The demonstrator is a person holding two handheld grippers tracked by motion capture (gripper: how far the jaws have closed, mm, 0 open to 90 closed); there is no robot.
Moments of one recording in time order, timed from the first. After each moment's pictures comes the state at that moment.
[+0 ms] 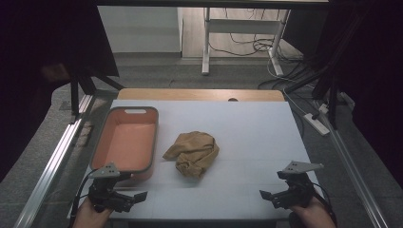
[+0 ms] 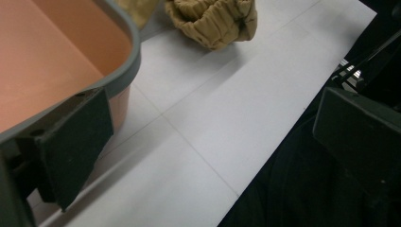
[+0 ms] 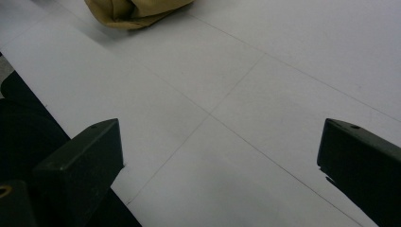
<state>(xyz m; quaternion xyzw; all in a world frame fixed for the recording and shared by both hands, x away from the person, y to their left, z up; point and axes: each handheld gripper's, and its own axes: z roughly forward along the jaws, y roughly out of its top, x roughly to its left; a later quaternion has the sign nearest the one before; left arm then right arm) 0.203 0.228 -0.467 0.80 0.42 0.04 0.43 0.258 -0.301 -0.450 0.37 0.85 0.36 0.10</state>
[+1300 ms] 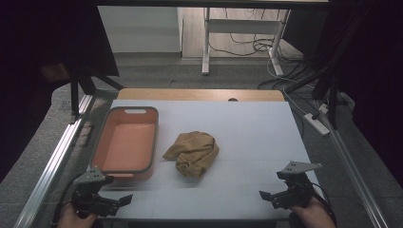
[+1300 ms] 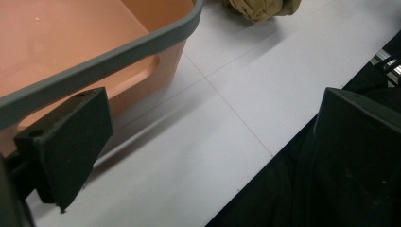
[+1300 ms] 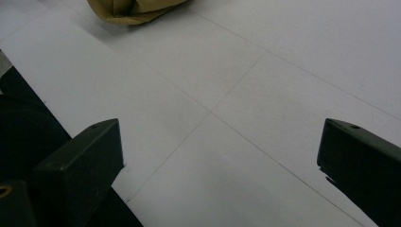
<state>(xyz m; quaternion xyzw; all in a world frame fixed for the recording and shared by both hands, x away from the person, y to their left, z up) 0.187 0.258 -0.468 0.80 0.46 0.07 0.38 0.258 -0.300 -0.450 0.37 0.85 0.35 0.10</state>
